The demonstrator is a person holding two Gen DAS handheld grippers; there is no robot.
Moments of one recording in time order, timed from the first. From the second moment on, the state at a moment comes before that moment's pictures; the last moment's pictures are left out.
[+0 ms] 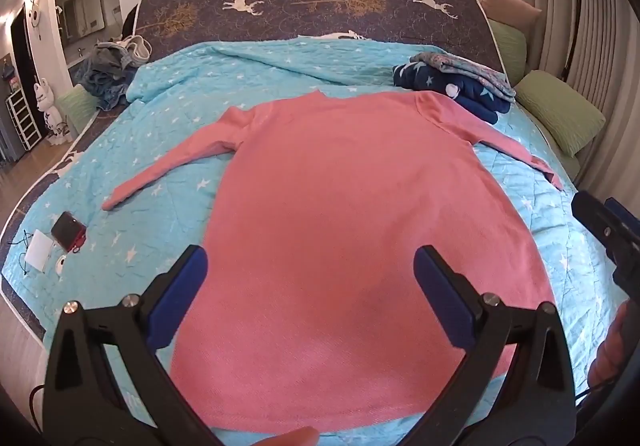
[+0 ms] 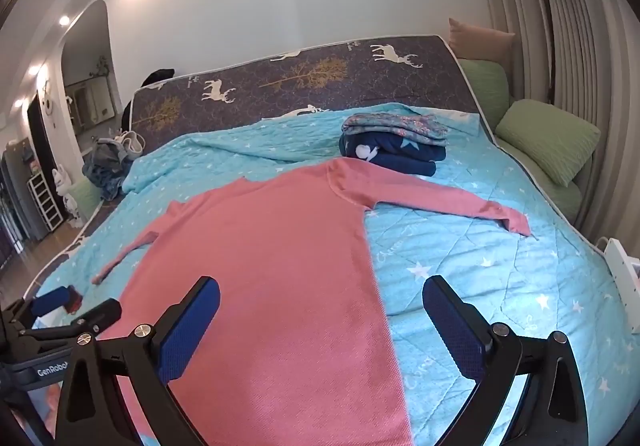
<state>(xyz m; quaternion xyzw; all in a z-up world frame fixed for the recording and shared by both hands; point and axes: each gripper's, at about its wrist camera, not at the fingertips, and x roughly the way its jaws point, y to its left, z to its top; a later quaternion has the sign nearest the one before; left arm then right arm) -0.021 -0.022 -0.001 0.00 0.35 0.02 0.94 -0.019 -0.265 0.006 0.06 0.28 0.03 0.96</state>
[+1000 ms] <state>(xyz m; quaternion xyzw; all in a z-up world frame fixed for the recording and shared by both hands) -0.009 -0.044 0.007 0.02 0.36 0.01 0.93 -0.009 -0.261 0.011 0.05 0.27 0.04 0.96</state>
